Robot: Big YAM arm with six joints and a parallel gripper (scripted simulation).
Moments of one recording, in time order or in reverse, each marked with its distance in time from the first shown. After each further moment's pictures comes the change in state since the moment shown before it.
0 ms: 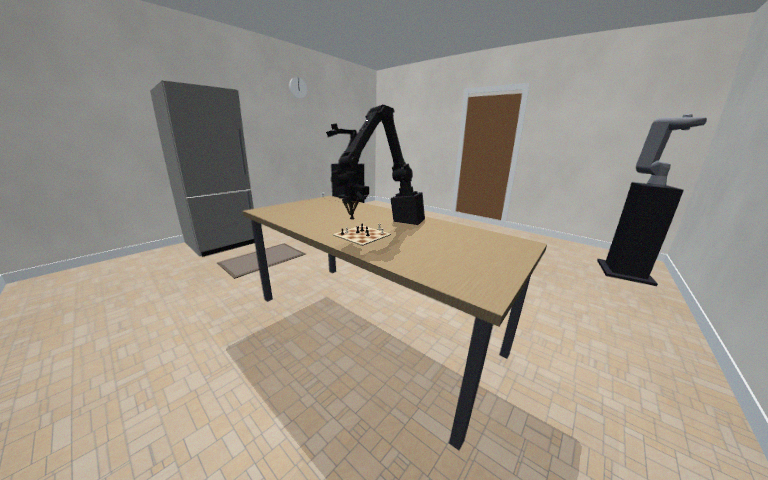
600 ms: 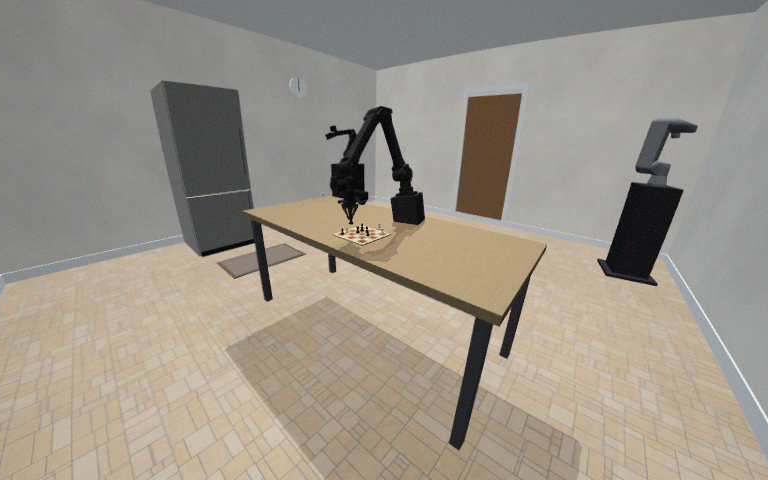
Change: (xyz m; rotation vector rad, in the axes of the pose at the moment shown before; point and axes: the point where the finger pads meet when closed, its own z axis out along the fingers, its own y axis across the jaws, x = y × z) arm 0.002 -0.006 0.024 0.007 0.000 -0.005
